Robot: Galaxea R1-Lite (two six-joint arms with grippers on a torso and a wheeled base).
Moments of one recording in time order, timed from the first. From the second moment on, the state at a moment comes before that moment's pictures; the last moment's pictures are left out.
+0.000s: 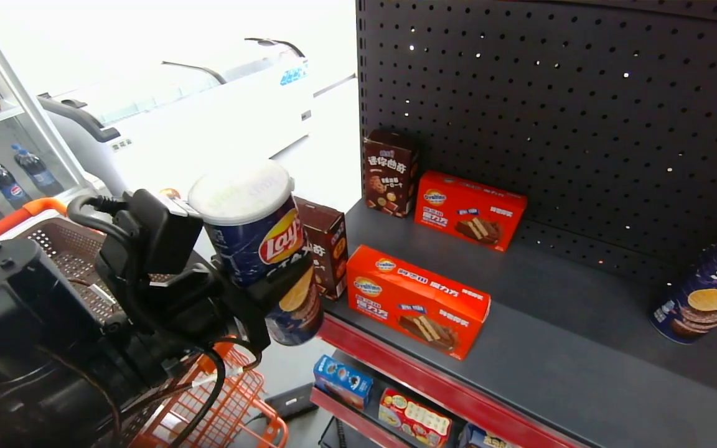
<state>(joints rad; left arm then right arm) -0.57 1.51 -0.42 -1.20 -0.11 0.11 -0.01 0.00 0.00 0.00 0.00 0.00</state>
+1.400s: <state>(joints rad) -0.95 1.57 -0.43 -1.23 -0.26 0.03 -0.01 0.00 0.00 0.00 0.00 0.00</state>
